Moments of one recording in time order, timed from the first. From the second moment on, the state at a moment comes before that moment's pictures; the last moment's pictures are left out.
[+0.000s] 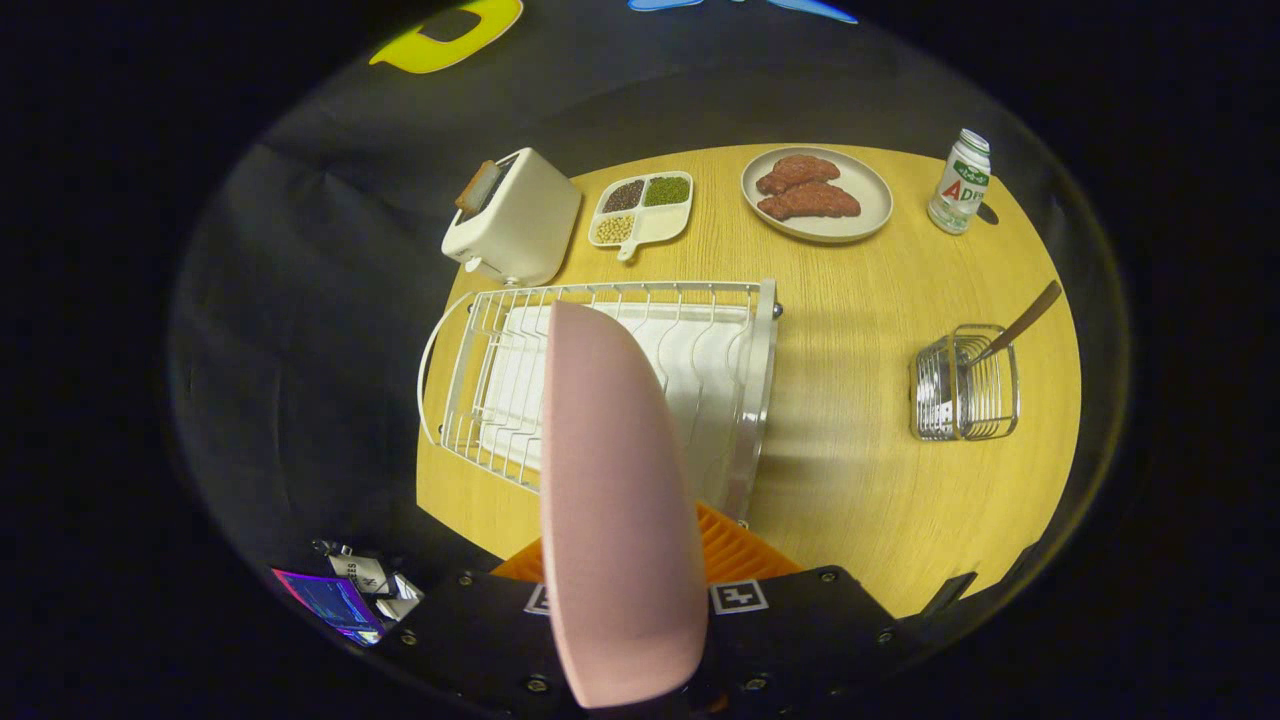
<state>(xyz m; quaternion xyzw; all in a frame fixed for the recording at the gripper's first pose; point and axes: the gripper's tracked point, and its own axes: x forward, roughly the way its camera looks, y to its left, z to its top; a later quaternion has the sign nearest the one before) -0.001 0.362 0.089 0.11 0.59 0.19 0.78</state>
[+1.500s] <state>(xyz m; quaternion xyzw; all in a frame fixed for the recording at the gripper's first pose) -0.137 0.321 -0.070 0.20 0.63 0.19 0.73</state>
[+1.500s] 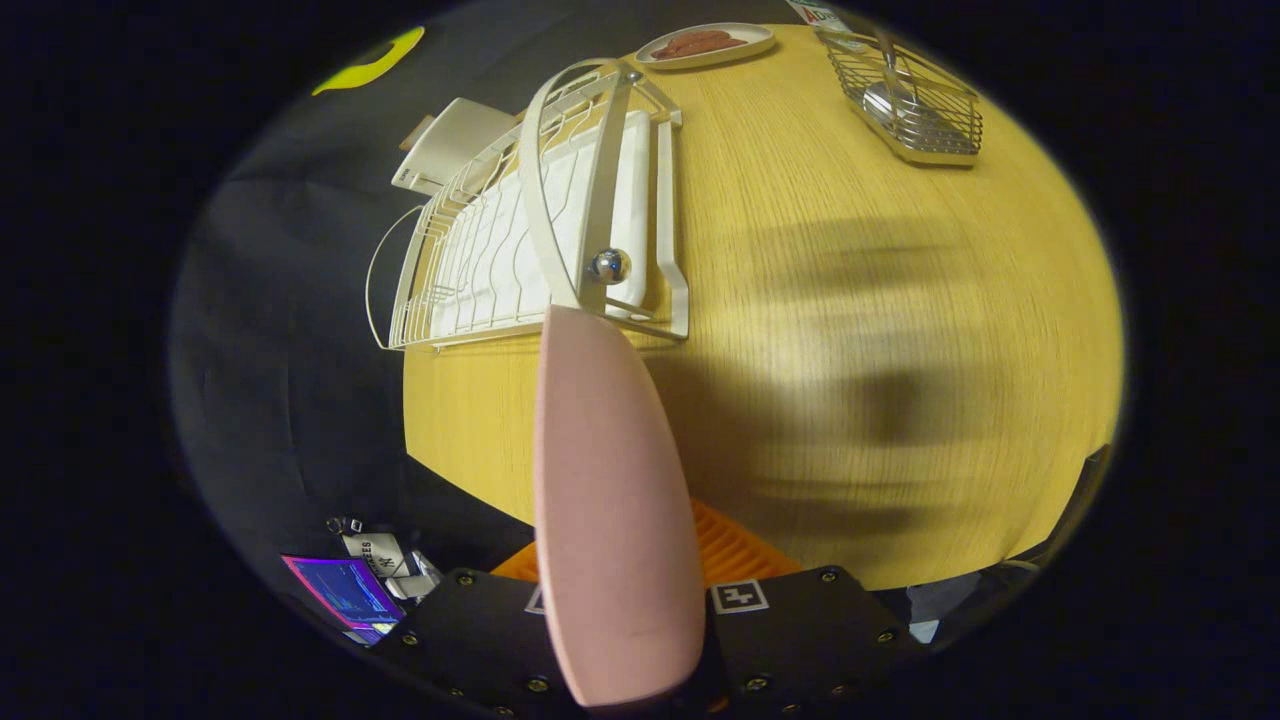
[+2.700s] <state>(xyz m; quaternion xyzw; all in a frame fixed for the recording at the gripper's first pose) -0.117 0.299 -0.093 0.29 0.59 0.15 0.74</state>
